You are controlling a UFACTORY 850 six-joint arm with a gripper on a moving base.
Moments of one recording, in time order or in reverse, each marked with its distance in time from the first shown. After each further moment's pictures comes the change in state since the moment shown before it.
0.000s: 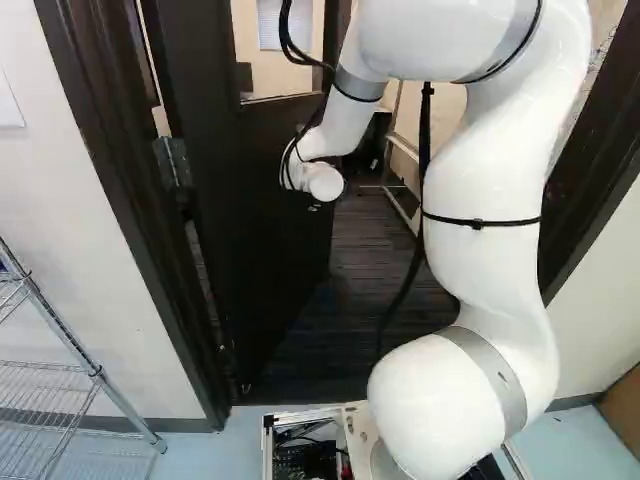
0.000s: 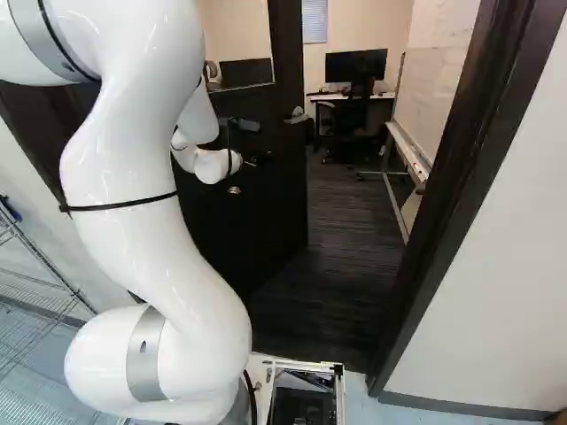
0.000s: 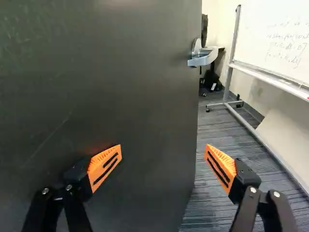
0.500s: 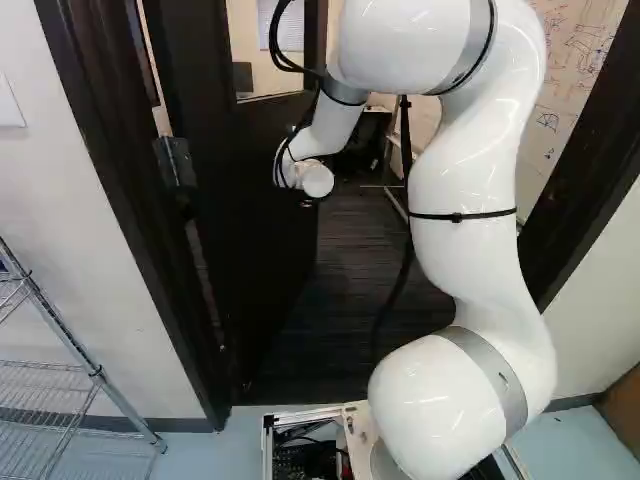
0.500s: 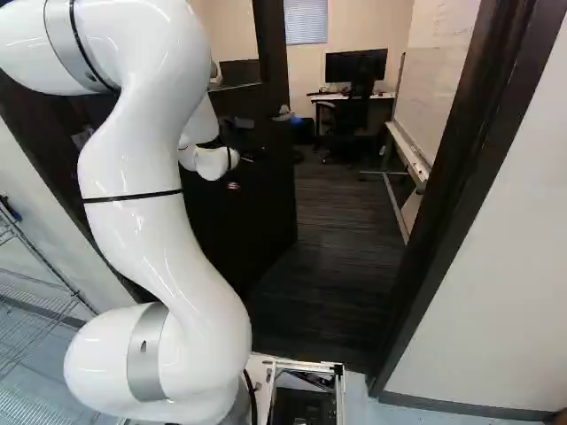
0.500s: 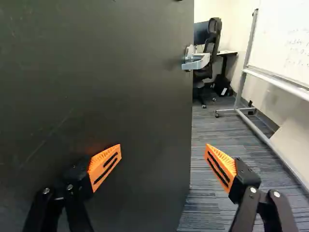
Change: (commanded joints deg) arm 1.1 -5.3 -6.5 -3.1 0.0 0.0
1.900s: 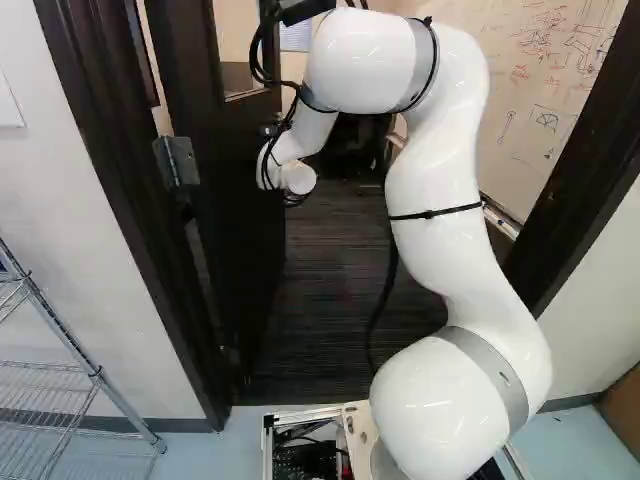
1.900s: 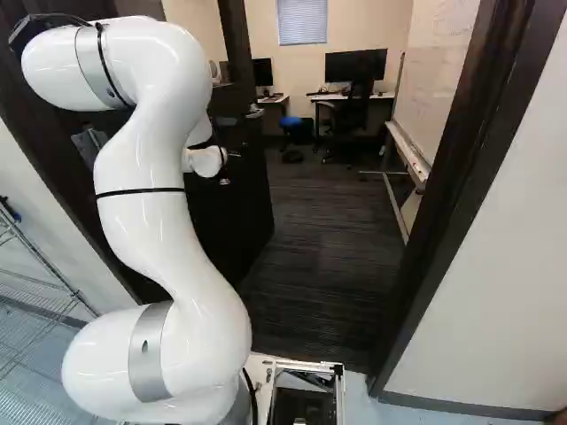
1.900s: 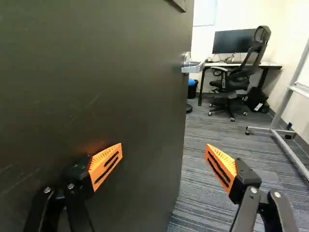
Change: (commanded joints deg) arm 3.8 -7.1 -9.2 -10.1 -1.3 0.0
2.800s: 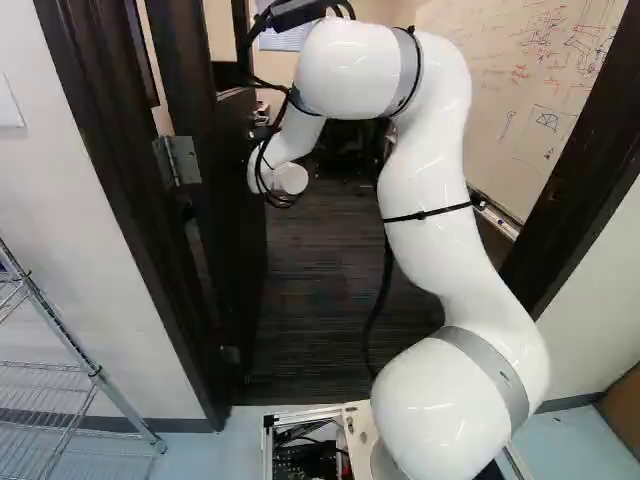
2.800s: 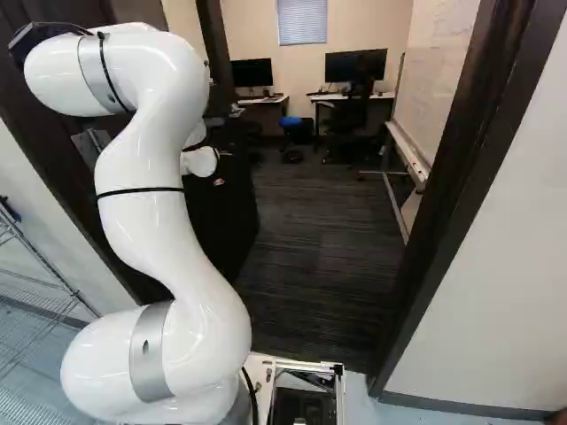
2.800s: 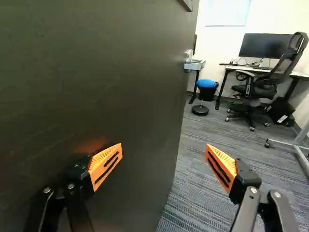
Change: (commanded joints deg) arm 2.3 -2.2 -3.0 -7.1 -1.8 0.0
